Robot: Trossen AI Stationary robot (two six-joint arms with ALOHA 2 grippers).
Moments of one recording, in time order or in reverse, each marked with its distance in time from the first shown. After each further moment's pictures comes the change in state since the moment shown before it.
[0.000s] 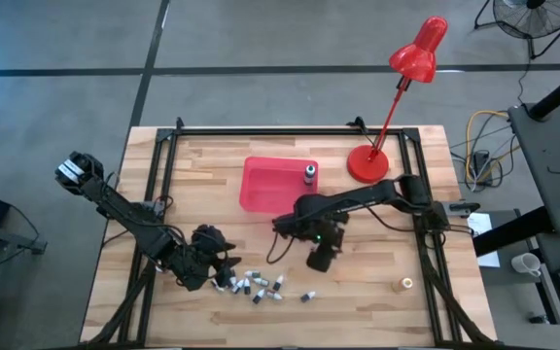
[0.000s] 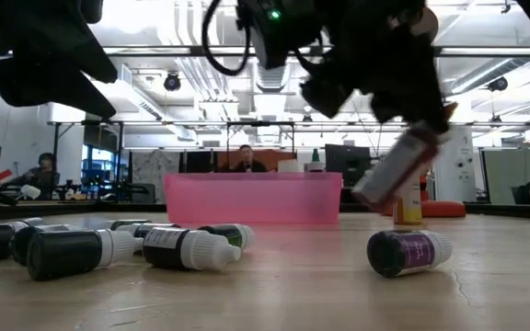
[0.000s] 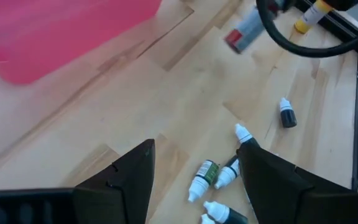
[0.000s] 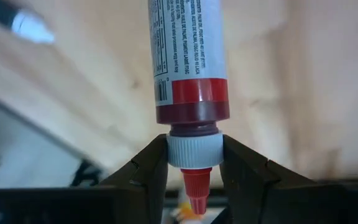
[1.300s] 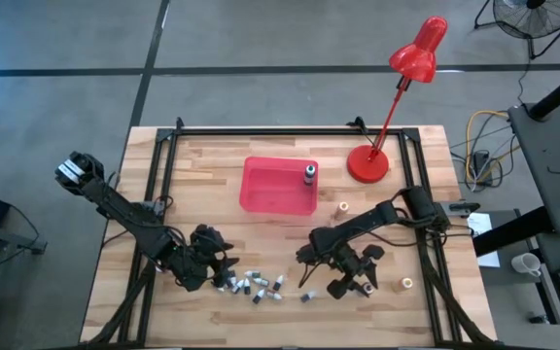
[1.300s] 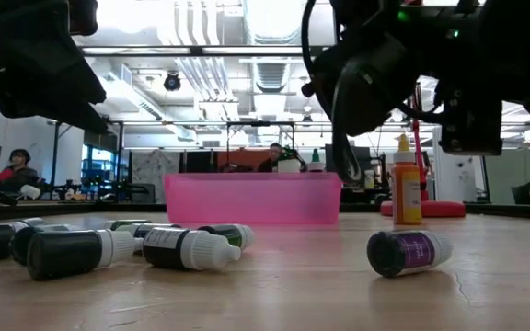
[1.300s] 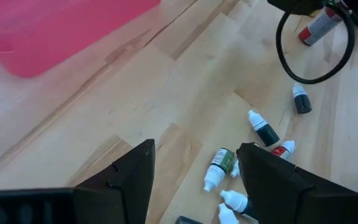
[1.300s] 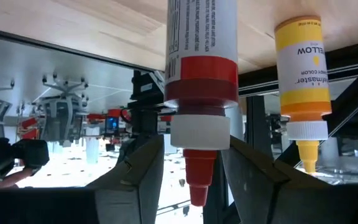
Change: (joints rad) left arm -0.009 0.000 -0.049 0.019 0.006 0.018; right arm 0.157 -0.001 -0.313 0.008 -0.534 0.282
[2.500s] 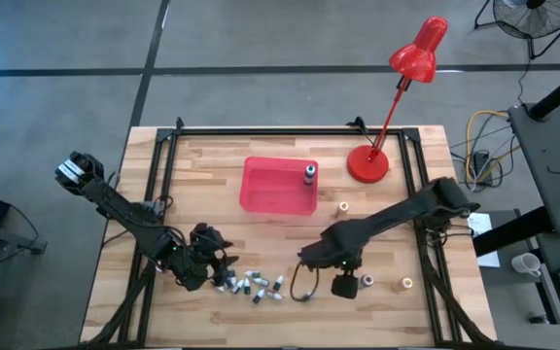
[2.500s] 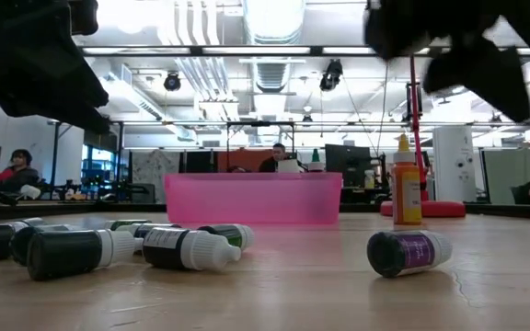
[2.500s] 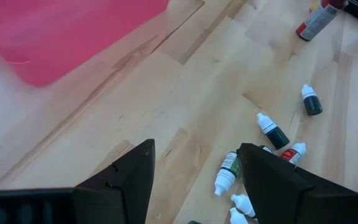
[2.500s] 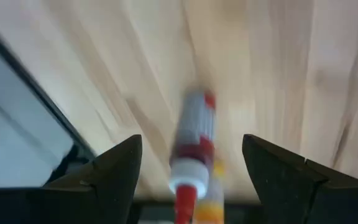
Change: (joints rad) left arm 0.000 0.000 0.000 -0.020 -0.026 0.019; right arm 0.074 -0.254 0.064 0.242 0.605 -0.196
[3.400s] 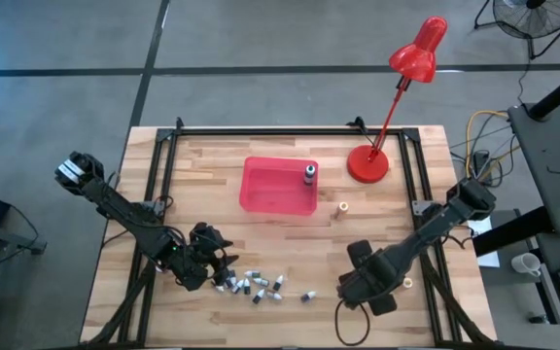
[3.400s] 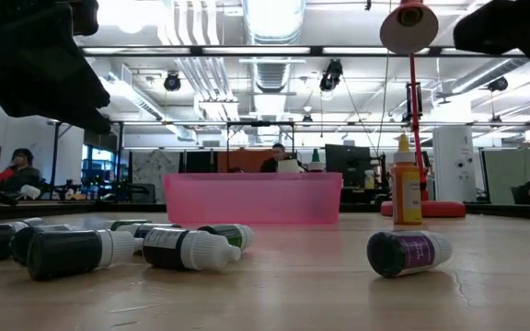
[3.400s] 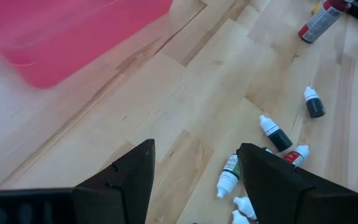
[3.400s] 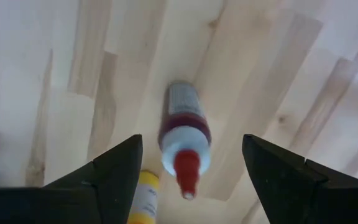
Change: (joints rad) left arm 0.001 0.000 -0.001 -0.003 -0.008 -0.002; right arm 0.266 -0.148 -0.163 0.102 0.310 -0.248
